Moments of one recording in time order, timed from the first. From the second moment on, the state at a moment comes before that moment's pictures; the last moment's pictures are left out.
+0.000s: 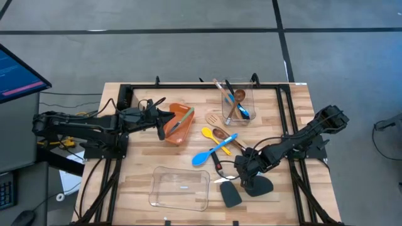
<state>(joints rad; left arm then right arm) 0.06 0.85 0.47 0.17 -0.37 -0.08 0.50 1.54 0.83 -0.51 0.08 0.75</state>
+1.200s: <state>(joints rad) 0.06 0.85 0.47 0.16 -0.37 -0.08 0.55 1.67 0.83 -0.53 0.14 0.75</state>
